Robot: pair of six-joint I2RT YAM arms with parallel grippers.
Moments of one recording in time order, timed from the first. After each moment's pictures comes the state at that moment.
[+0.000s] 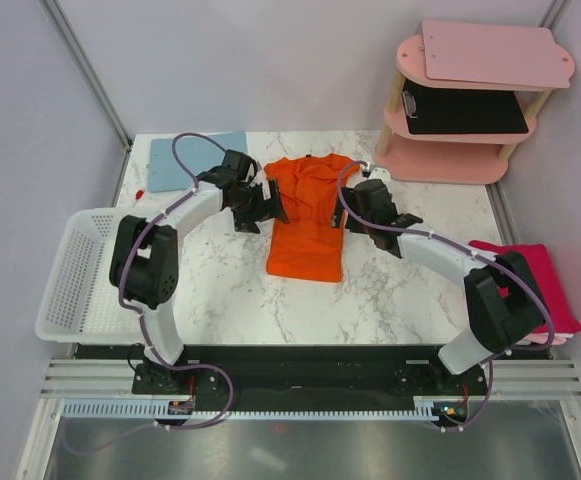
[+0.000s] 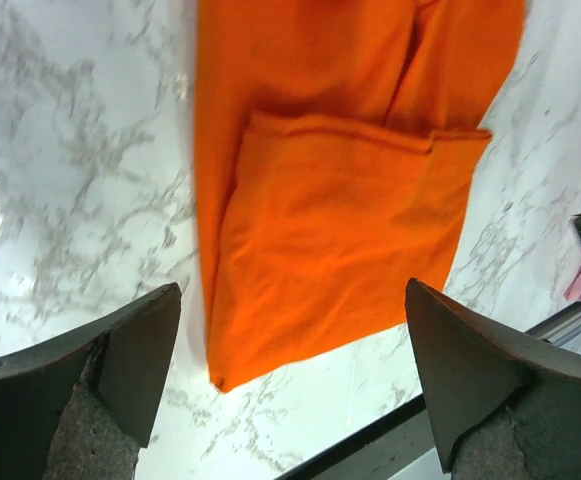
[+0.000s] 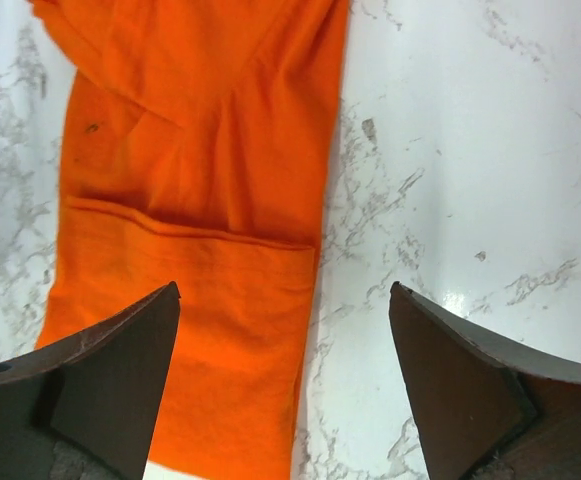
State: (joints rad) left arm -0.36 1.91 1.45 -0.58 0.34 -0.51; right arm 0.50 1.59 0.99 -0.07 0.24 0.52
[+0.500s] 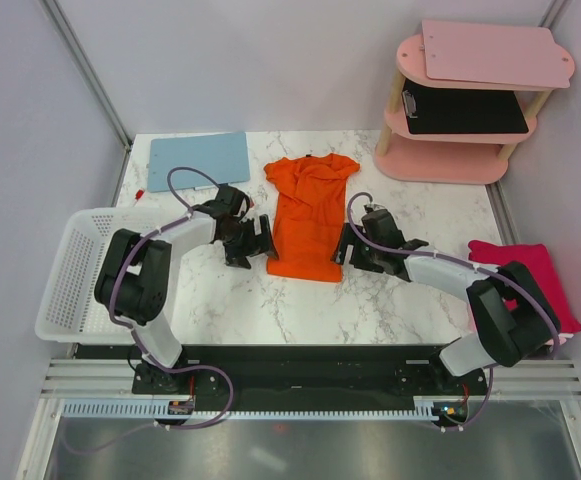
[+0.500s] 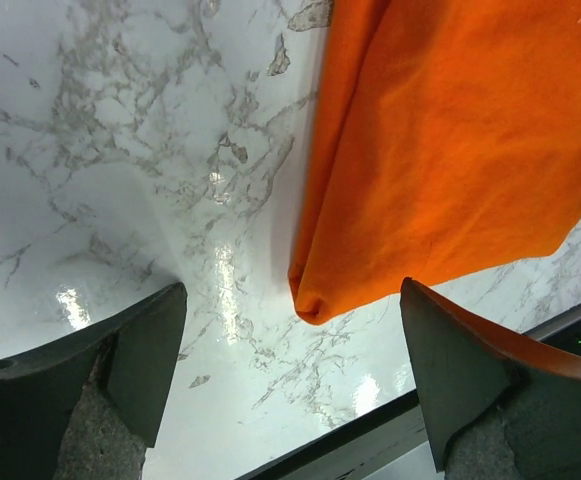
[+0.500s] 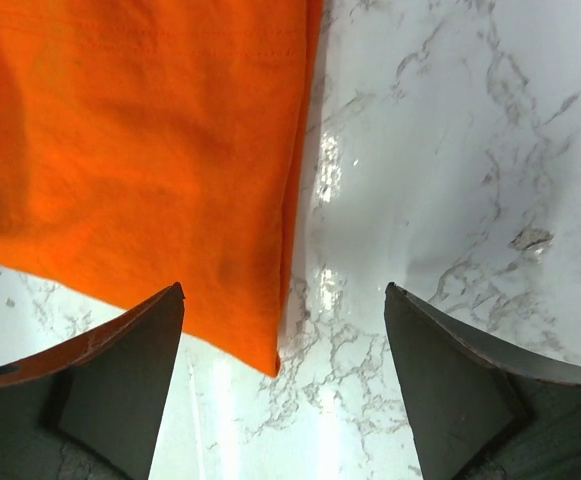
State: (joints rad) left arm -0.35 1.75 1.05 -0.49 0.34 -0.52; right arm 0.50 1.50 0.74 -0.09 -0.03 0.66
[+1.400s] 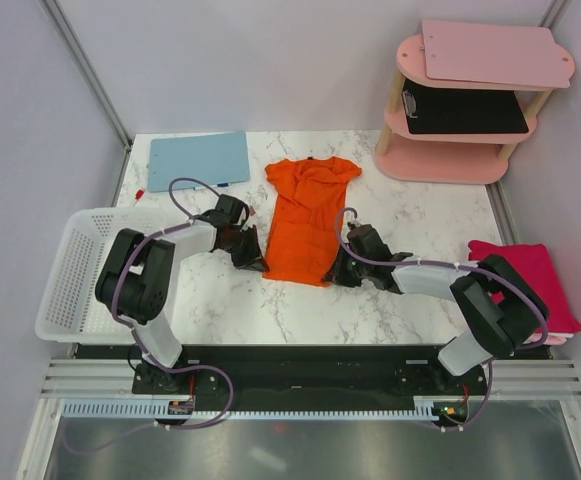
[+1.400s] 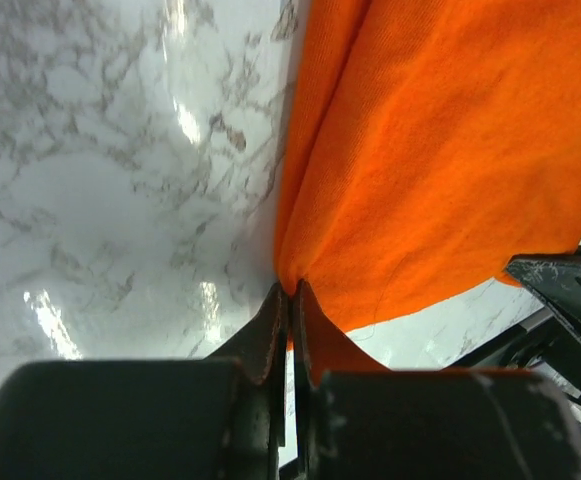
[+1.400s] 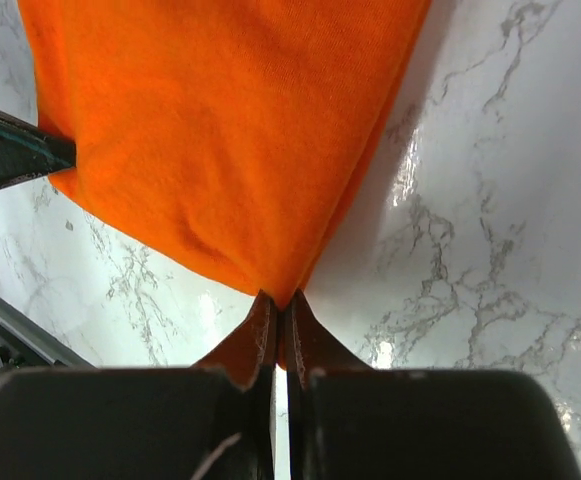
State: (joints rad) left arm -0.35 1.76 0.96 -0.36 0.40 -0.54; right arm 0.62 1.56 0.65 0.08 -0.18 0.83
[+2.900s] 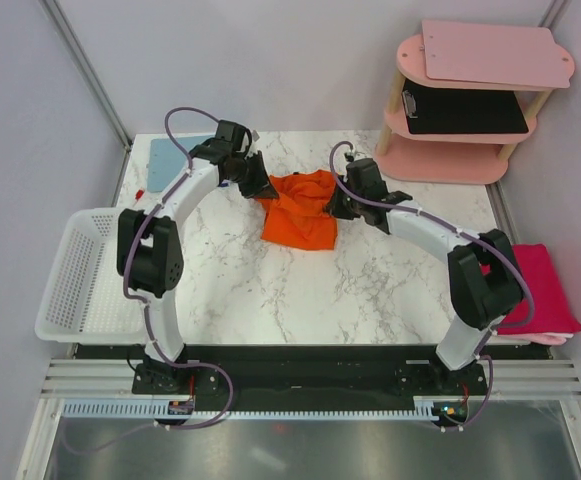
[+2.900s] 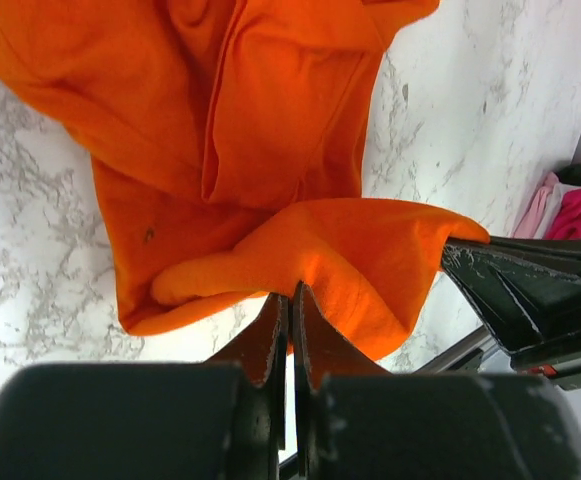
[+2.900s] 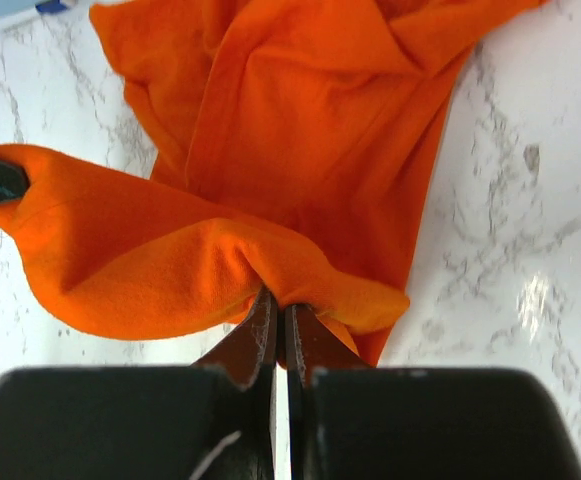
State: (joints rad) left arm -0.31 1.96 1.69 -0.68 0.41 -0.54; right arm 0.48 1.71 1.19 -0.17 -0.06 0.56
